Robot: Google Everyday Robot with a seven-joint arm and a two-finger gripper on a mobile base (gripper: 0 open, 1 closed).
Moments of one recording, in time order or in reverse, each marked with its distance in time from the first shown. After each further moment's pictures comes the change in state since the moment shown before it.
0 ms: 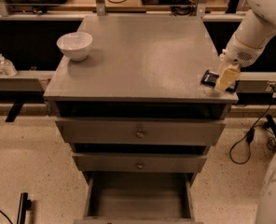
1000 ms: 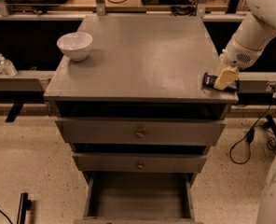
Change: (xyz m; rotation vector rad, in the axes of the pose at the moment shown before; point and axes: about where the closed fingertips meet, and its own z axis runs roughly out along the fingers) arm 0.001 0.002 0.006 -0.007 -0.006 0.011
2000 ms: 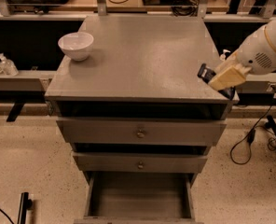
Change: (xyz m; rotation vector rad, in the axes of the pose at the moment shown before) arm -0.042 0.094 -0.083 0.045 -0.365 0.170
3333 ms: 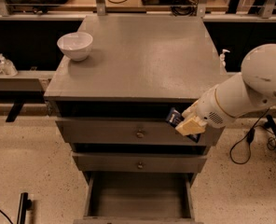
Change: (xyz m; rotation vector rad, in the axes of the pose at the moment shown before) arm 0.025 0.092 0.113 -0.065 0.003 -0.014
